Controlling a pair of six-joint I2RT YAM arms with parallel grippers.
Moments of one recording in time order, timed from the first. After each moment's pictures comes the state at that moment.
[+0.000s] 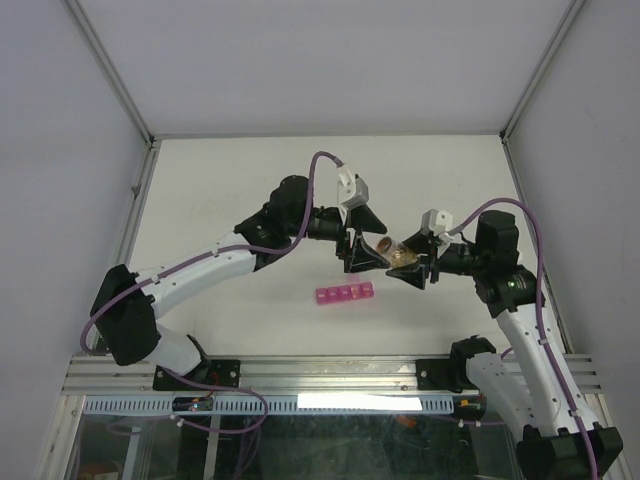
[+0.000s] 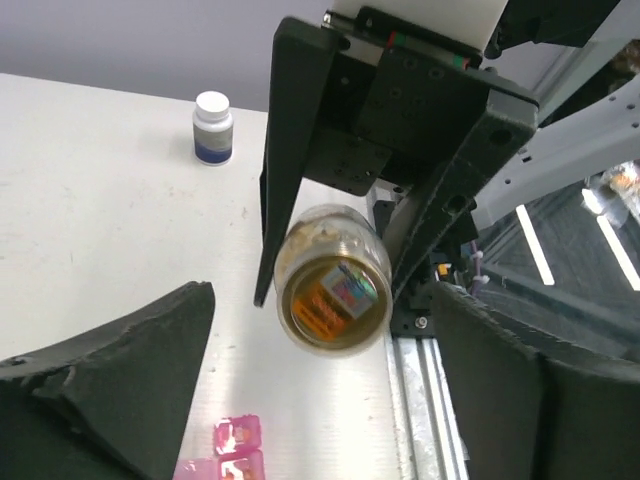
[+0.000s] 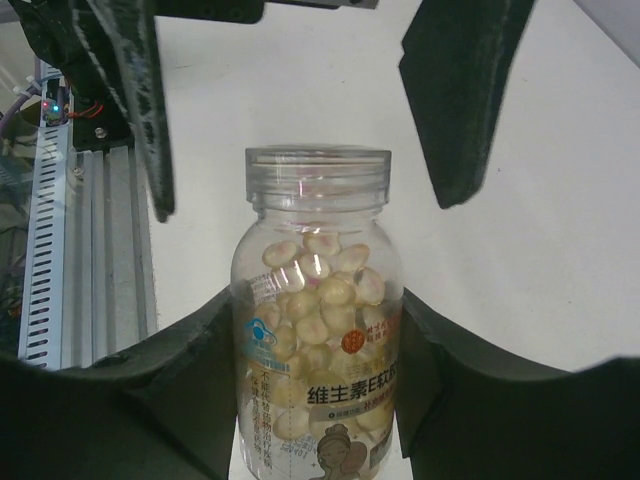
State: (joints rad) left arm -0.88 1.49 1.20 0.19 0.78 -0.12; right arm 0.18 0.72 0.75 -0.49 -1.09 -0.46
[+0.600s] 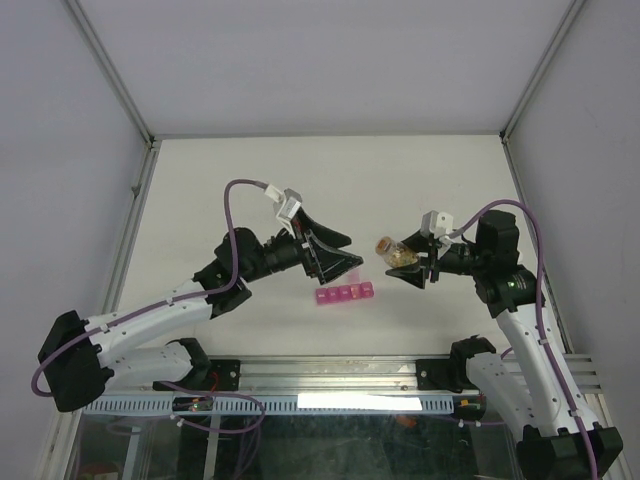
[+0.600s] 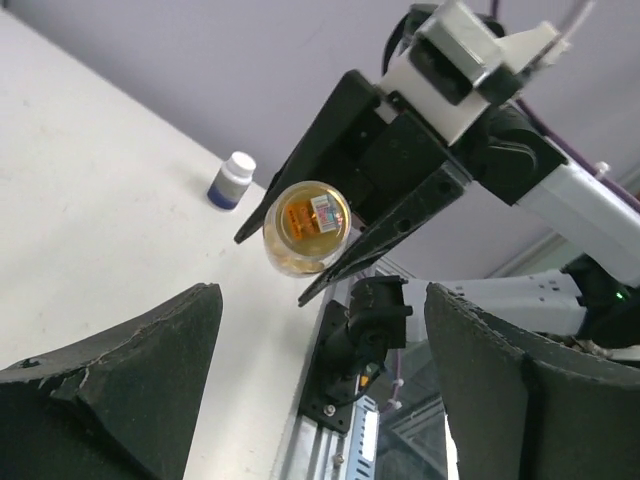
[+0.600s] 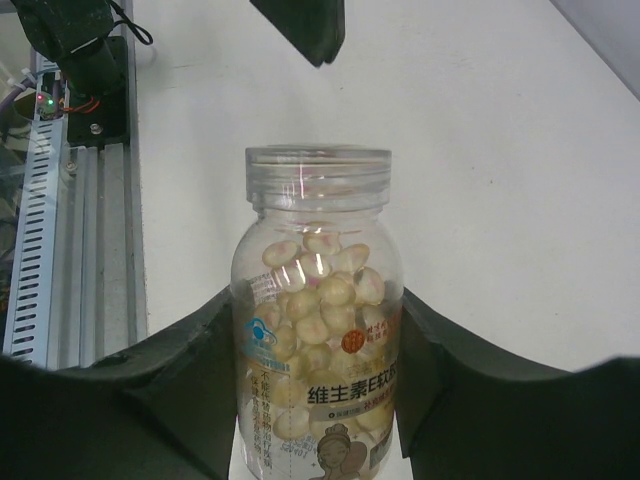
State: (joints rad) left arm -0.89 1.08 0.70 0.59 0.41 -0.62; right arm 0.18 0.72 0.75 -0.47 -1.10 -0.49
